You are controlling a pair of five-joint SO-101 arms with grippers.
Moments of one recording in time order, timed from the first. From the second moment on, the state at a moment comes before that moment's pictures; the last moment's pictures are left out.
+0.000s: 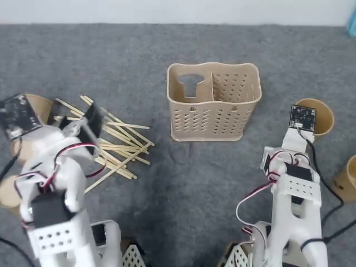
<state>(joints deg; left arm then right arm) -21.4 -67.5 50.5 66.4 16.8 11.2 -39.5 69.1 37.0 3.1</state>
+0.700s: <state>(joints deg) -25.1 -68.3 84.0 52.1 4.8 7.2 -35.3 -5.6 93.6 12.6</state>
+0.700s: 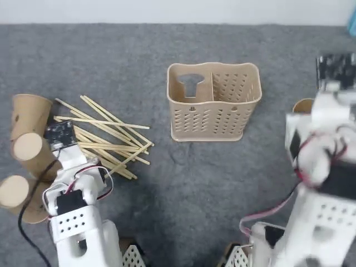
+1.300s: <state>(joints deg) -22.9 -83.6 89.3 56.9 -5.5 -5.5 20.2 -54.2 100.7 4.2</state>
